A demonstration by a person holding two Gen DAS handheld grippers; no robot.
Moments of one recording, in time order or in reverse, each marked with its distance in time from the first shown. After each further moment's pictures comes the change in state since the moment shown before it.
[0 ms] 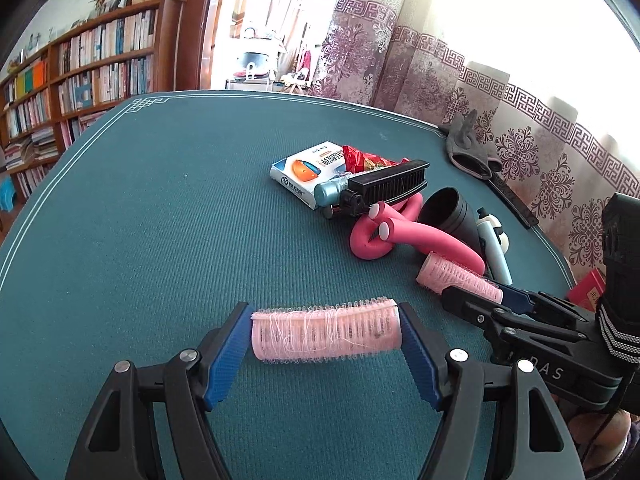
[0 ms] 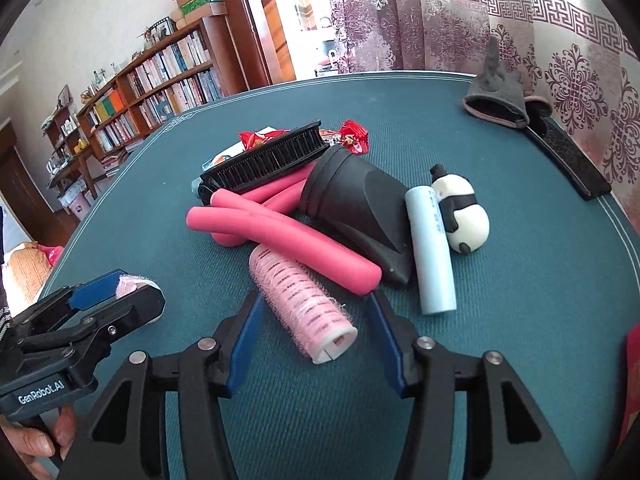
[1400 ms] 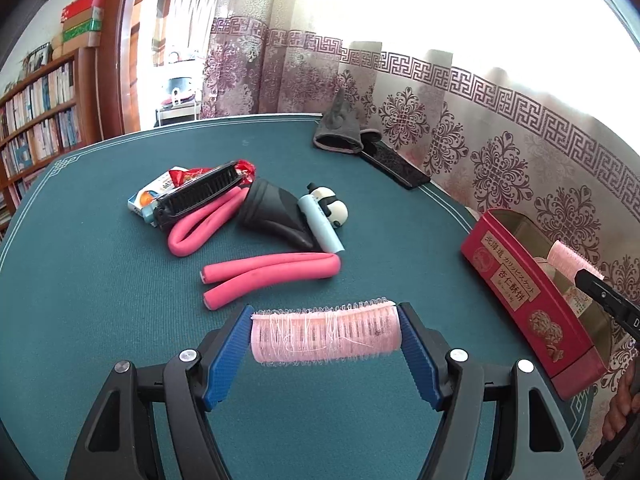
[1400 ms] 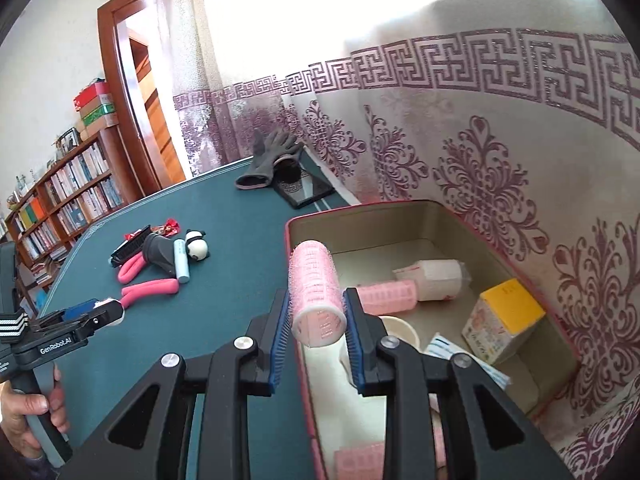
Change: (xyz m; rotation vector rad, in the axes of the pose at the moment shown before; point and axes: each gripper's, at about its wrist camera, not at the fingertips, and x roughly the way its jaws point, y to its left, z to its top) left arm -0.038 -0.140 -0.025 0.235 -0.001 -0.157; right arm -0.237 -0.139 -0.108 0.297 -0.290 -0.355
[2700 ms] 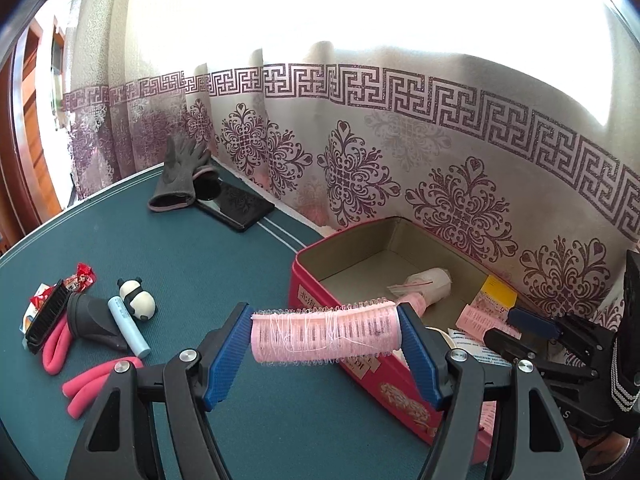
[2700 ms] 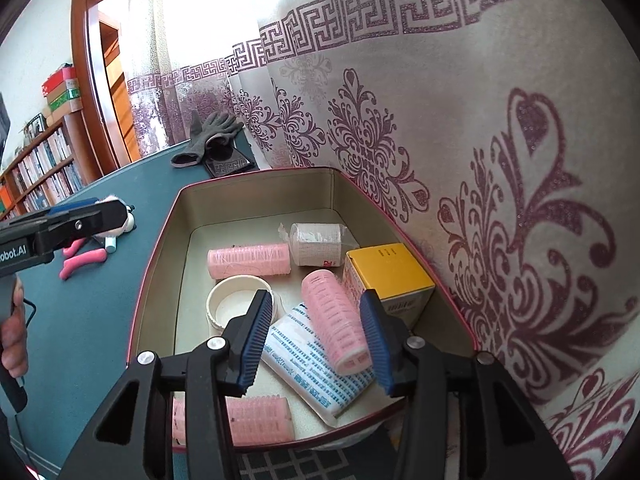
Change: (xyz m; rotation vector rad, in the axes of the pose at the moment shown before) left arm 0.030 -0.165 0.050 0.287 -0.007 -0.209; right arm -0.005 -0.072 -0.021 -0.027 0.054 -0.115
